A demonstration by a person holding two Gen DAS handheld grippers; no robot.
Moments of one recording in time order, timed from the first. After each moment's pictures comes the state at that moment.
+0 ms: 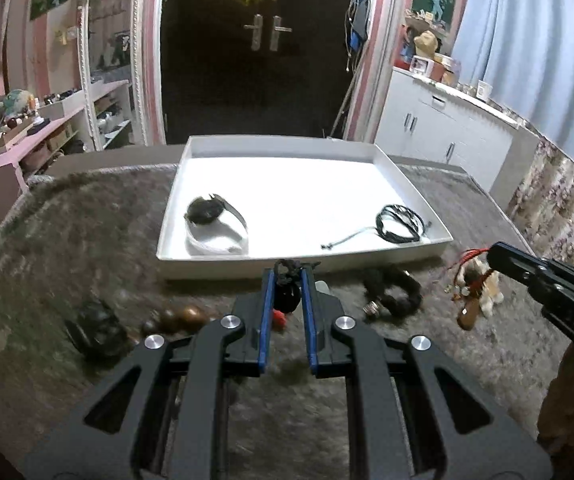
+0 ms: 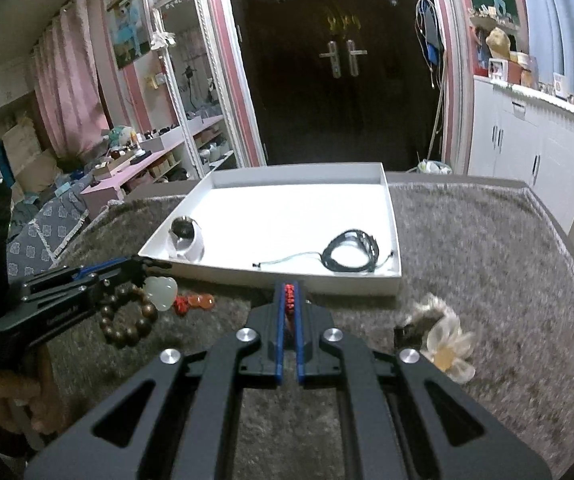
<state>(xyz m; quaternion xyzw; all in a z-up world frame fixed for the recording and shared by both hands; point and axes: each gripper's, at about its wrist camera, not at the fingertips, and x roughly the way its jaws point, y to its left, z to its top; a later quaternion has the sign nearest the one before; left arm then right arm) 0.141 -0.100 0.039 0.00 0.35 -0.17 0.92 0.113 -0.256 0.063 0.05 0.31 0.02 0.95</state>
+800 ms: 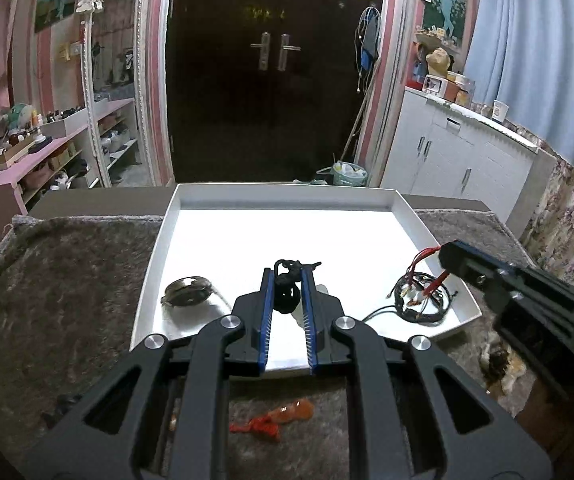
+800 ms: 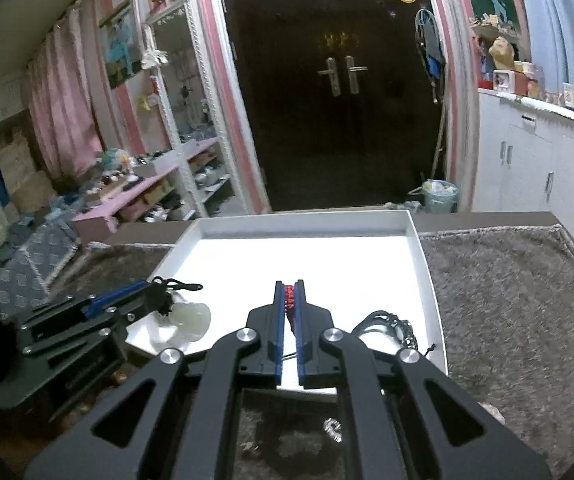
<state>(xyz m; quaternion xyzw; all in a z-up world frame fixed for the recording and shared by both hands) 0.214 -0.142 0.039 0.00 0.32 -0.15 0.94 0.210 -0.244 0.059 0.06 0.28 0.01 0.96</state>
